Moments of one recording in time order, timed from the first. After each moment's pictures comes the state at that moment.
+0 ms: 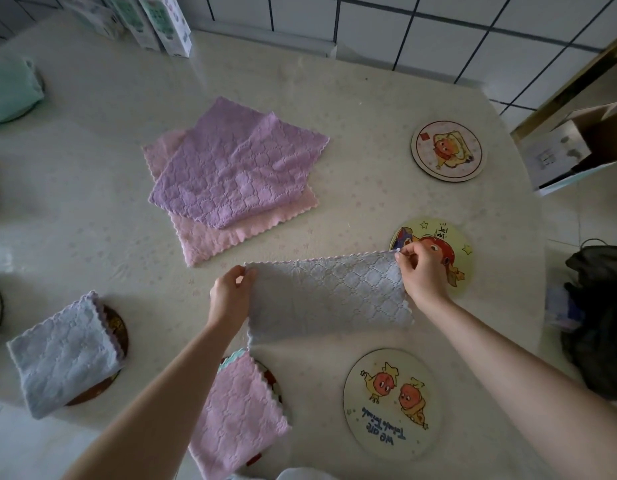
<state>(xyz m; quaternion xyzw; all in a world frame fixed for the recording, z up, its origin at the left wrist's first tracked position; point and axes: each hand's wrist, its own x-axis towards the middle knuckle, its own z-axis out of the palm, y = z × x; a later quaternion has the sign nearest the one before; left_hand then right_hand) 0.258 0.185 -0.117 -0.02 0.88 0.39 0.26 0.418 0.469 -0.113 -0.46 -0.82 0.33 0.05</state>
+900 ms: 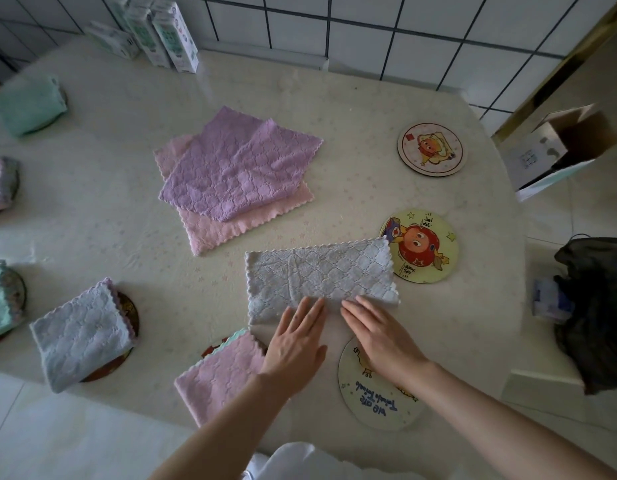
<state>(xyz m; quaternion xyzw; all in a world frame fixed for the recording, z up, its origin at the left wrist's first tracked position) 0.400 0.187 -0.111 0.50 0.85 0.07 0.17 0.509 0.364 -0.103 -0.03 -0.99 0.11 -0.06</state>
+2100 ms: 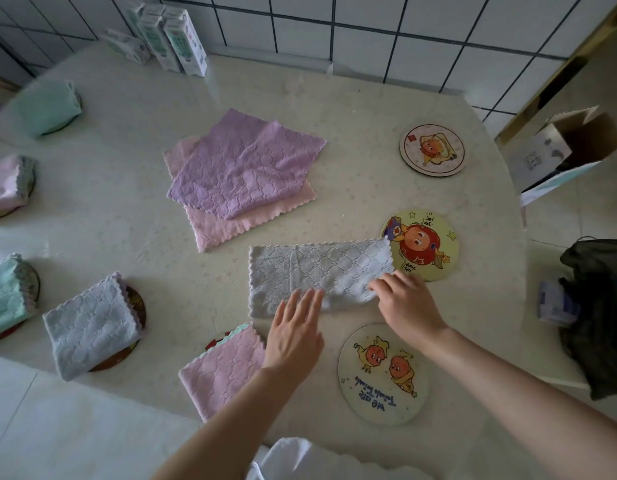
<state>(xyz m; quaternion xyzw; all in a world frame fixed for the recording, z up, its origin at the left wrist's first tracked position) 0.403 0.198 -0.087 0.39 0.89 0.10 0.19 0.489 0.412 -0.076 -0.08 -0.99 0.07 0.01</state>
